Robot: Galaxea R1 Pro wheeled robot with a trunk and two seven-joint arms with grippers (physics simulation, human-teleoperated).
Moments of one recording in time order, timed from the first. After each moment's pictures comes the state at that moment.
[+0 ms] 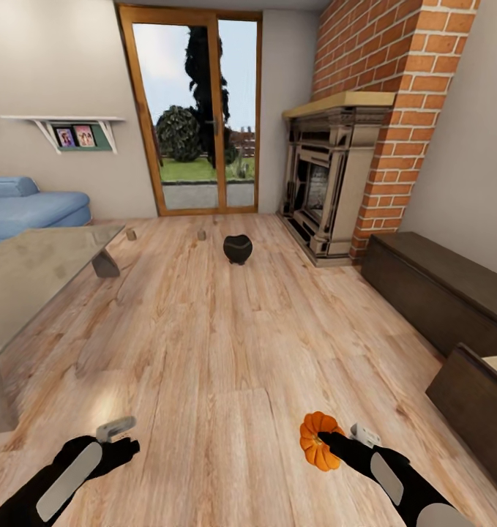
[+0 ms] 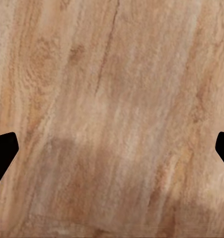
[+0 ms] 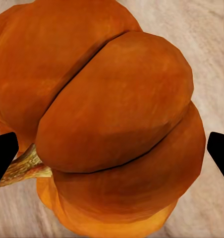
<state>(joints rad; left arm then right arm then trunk) -0.38 0.36 -0.39 -0.99 1.04 0.57 0.50 -0.54 -0.11 0.00 -0.41 -0.53 0.31 0.20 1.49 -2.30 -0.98</state>
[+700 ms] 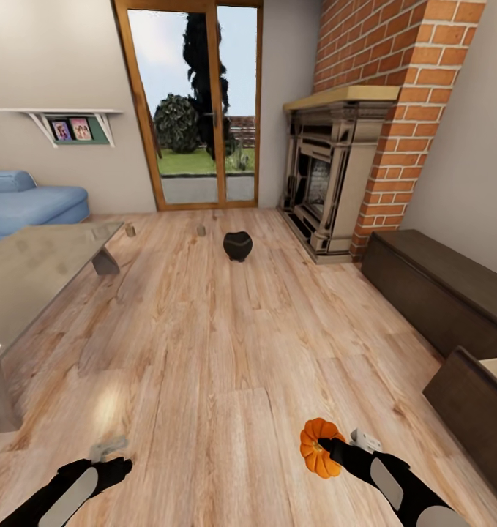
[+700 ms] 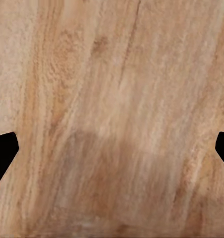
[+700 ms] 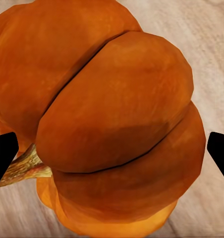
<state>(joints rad) -0.38 0.36 -0.47 -0.80 0.98 0.41 0.39 -0.54 -0.10 0.00 -0.38 -0.52 0.30 0.19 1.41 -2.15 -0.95</state>
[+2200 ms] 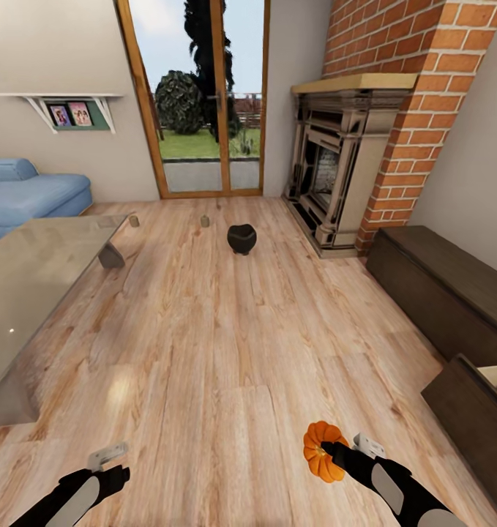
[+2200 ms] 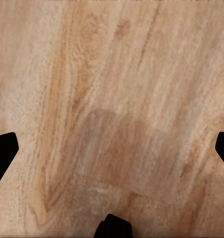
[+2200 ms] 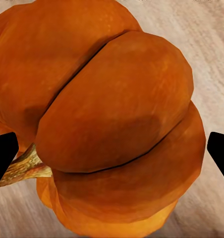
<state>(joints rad) -0.38 0.33 -0.47 -0.72 0.97 0.35 0.39 -0.54 -0.10 -0.01 -0.33 -0.52 0.25 0.18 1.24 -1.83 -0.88</state>
